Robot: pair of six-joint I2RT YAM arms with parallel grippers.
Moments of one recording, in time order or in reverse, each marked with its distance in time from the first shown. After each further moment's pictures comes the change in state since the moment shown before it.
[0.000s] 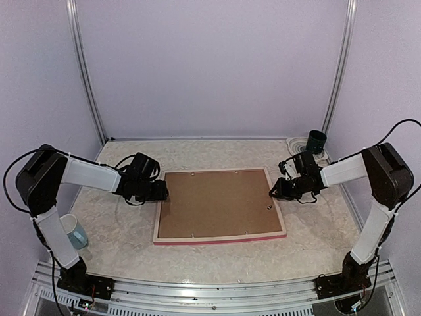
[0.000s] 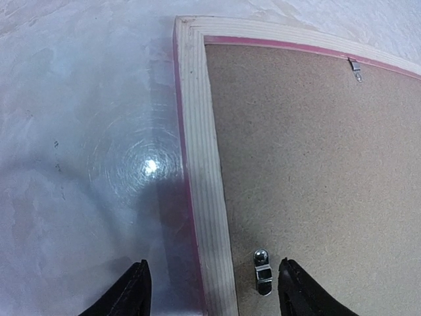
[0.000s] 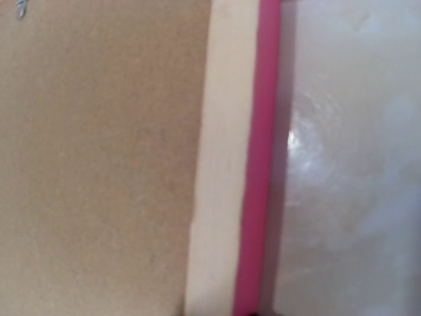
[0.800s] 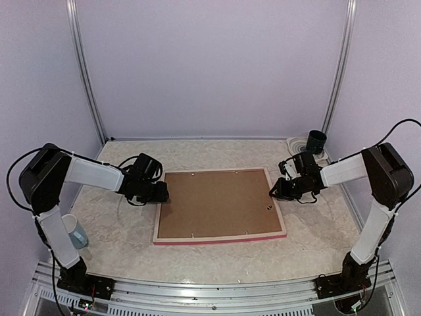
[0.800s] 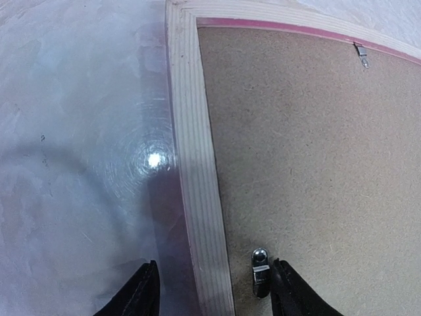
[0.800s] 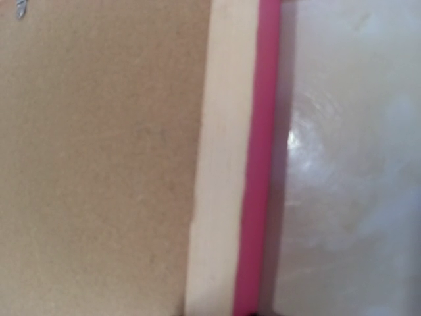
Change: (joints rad) left arm -0.011 0.031 0.027 -0.038 -0.002 0.007; right arm 0.000 0.000 0.000 0.000 -0.001 0.000
